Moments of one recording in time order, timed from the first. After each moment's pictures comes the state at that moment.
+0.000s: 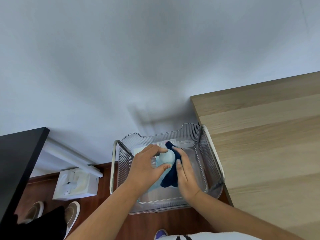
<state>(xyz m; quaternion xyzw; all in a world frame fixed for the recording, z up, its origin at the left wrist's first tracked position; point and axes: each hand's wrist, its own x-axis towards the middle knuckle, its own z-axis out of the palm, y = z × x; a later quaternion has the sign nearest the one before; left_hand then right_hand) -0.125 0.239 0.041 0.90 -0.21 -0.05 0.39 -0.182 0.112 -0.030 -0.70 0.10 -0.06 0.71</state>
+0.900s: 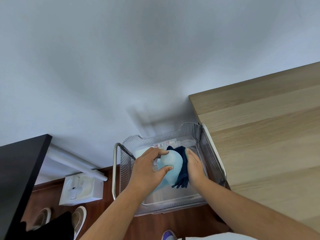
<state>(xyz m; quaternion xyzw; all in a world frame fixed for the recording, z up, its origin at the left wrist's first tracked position) -0.132 0.237 0.040 0.90 -0.20 -0.06 0.39 -0.153 0.090 -0.038 -0.52 0.30 0.00 0.80</state>
